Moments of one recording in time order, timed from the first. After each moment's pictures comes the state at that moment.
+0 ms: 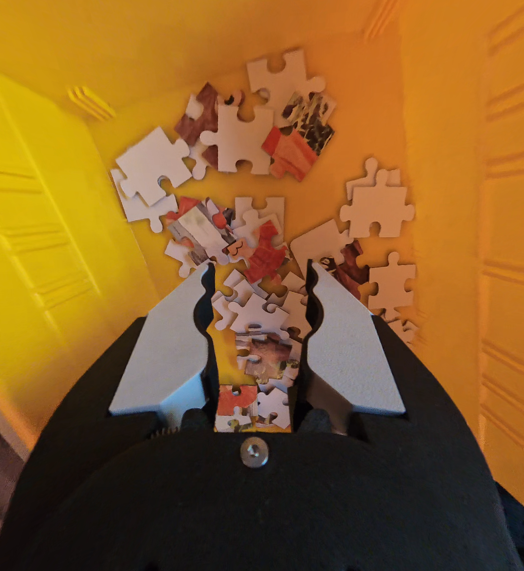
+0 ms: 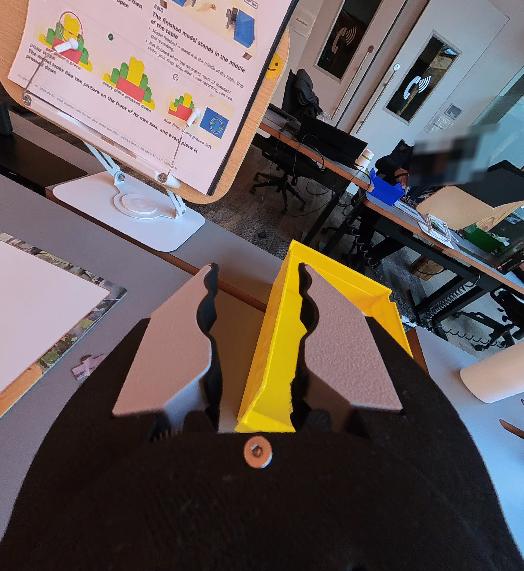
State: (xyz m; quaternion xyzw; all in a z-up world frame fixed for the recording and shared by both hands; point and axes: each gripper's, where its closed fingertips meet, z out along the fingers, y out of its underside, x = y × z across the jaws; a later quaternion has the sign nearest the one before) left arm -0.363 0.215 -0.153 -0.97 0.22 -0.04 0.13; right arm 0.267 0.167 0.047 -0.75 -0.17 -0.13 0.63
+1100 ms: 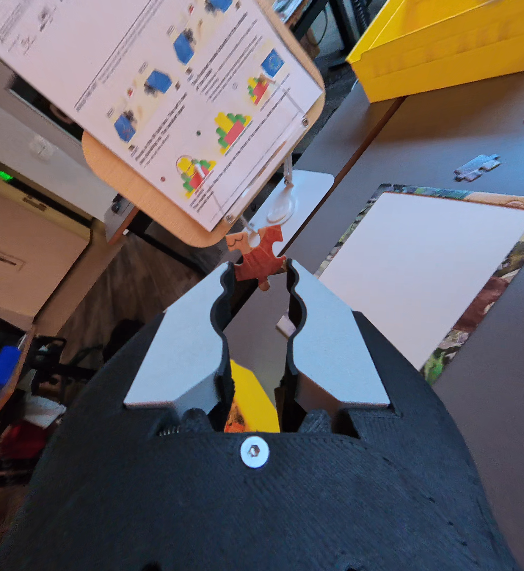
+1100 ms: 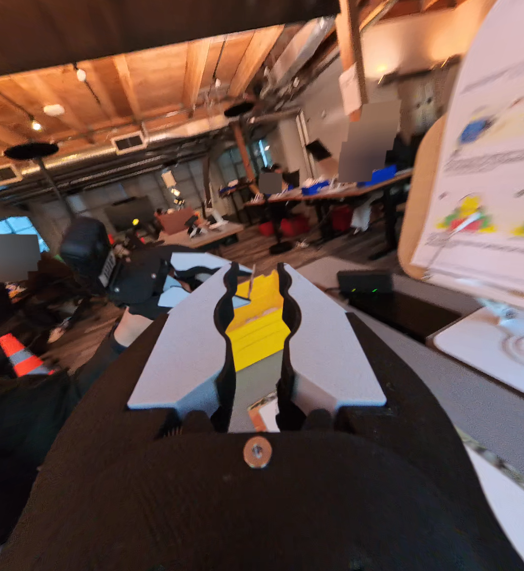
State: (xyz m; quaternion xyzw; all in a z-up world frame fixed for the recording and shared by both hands) left arm -0.111 0.153 0.059 -0.65 0.49 0.03 0.59; right arm -0.004 0.122 0.123 -0.61 -0.22 0.46 0.61
